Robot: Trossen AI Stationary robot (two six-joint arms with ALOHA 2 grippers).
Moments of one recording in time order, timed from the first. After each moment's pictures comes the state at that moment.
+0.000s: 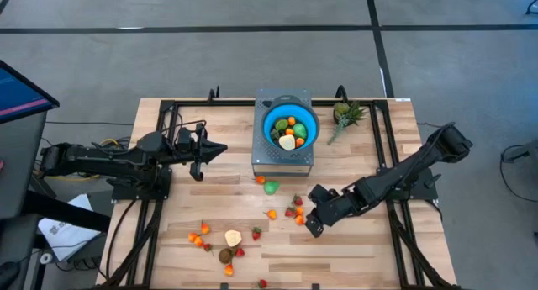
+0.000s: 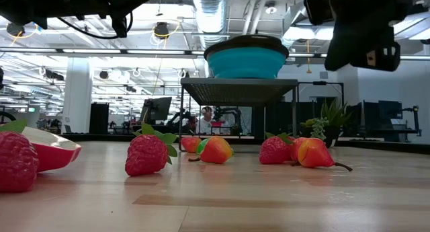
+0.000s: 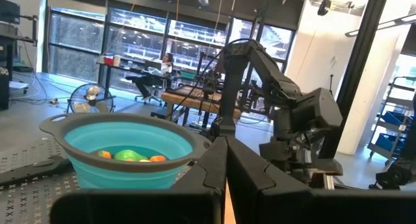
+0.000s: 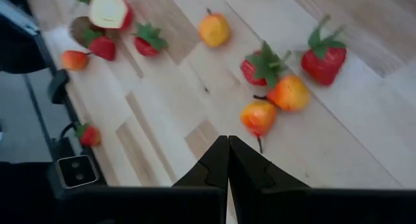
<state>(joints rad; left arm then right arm) 0.10 0.71 0.31 0.59 -0.01 -0.20 0.50 1.47 0.93 -0.40 0.21 1.18</state>
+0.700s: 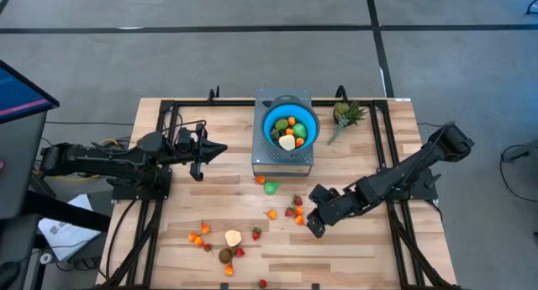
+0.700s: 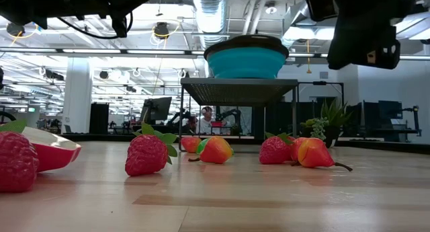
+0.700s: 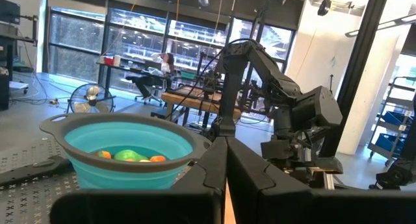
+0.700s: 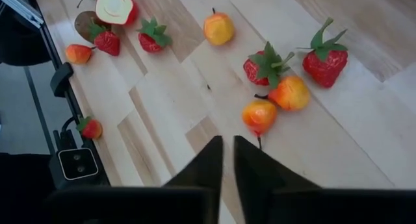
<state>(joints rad) 0.10 0.71 0.31 0.59 -0.01 -0.20 0.50 1.46 0.93 -0.41 0.20 1.15</state>
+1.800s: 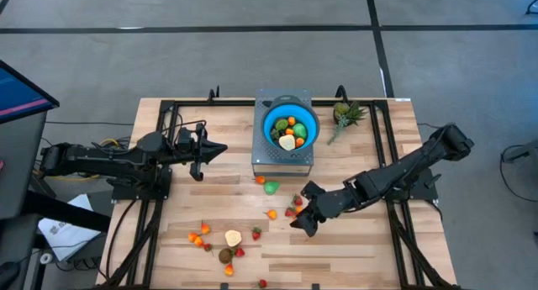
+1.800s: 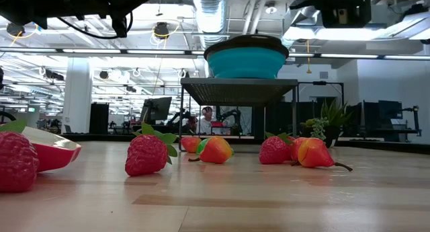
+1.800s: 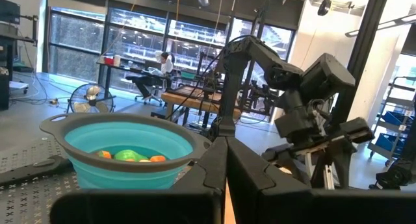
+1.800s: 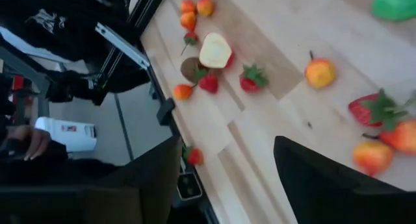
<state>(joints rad) 0.10 0.71 0.31 0.59 -0.01 -0.20 0.47 1.46 1.06 -0.28 0.15 1.19</state>
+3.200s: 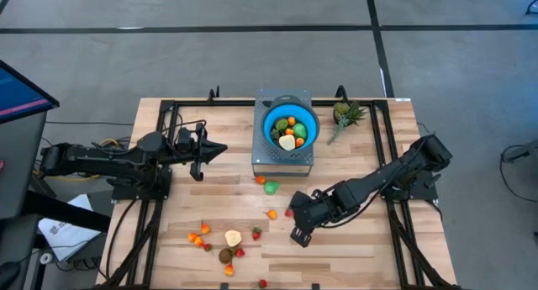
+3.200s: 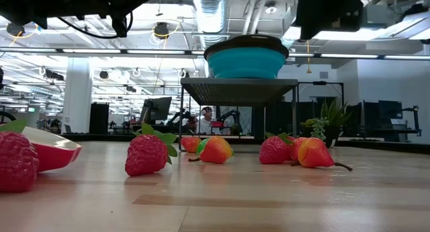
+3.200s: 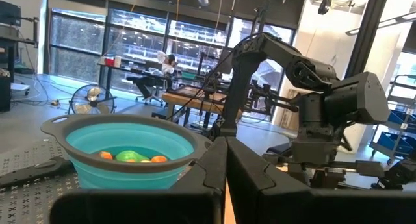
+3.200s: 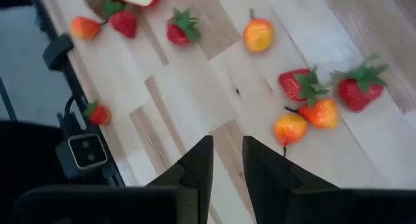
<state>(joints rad) 0.10 0.71 0.31 0.59 -0.01 -0.19 0.45 1.71 1.37 -0.76 0.11 1.03</state>
